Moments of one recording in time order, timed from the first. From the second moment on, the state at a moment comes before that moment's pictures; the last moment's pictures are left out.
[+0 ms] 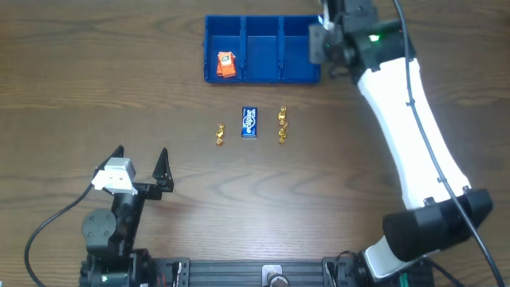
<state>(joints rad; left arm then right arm) 0.03 0.01 0.03 -0.11 0.18 -0.14 0.31 1.77 1.84 -0.92 0.15 0.20</state>
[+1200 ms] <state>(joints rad) 0.03 0.01 0.03 -0.11 0.18 -0.14 0.50 2.15 1.84 -0.52 0.30 0.36</state>
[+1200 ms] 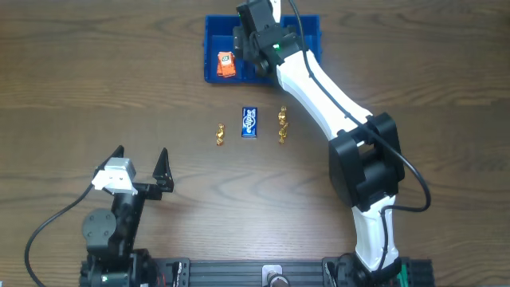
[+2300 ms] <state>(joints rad) 0.03 0.01 0.03 -0.11 0.18 -0.14 0.72 2.11 1.56 -0.88 0.17 0.71</state>
